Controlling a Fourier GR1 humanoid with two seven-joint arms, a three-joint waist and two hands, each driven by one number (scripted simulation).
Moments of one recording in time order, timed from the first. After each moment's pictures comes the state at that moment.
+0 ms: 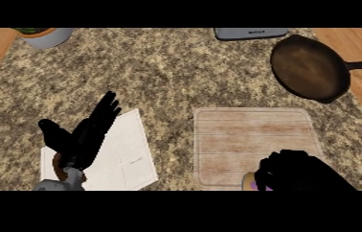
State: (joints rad) left arm -0.04 0.25 -0.22 -1.54 0.38 0.09 0.14; right arm -0.08 -0.83 0.61 -2.24 0.73 0.20 0.28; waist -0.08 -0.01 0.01
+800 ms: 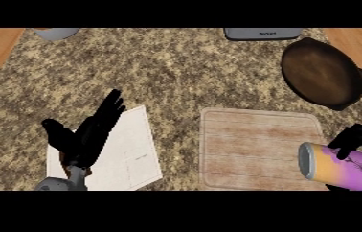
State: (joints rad) left arm -0.05 0.24 -0.23 -1.55 0.37 0.07 0.14; right arm 0.19 -0.83 0.04 -1.87 0.06 0.03 -0.37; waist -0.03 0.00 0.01
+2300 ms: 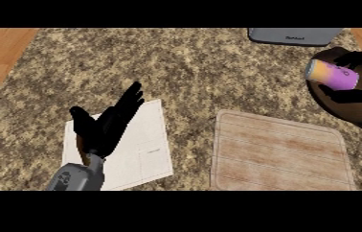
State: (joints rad) left arm -0.16 0.17 -0.27 -1.50 0.31 0.04 0.18; right arm -0.73 -0.65 -0.15 -0.31 0.29 -0.21 -0.88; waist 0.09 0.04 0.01
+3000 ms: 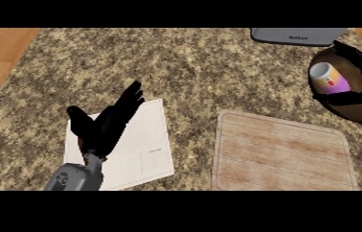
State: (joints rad) left arm -0.16 0.18 -0.27 -1.52 0.32 0.03 0.19; right arm -0.82 -0.64 -0.17 -0.14 0.29 0.00 -0.90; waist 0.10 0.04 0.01
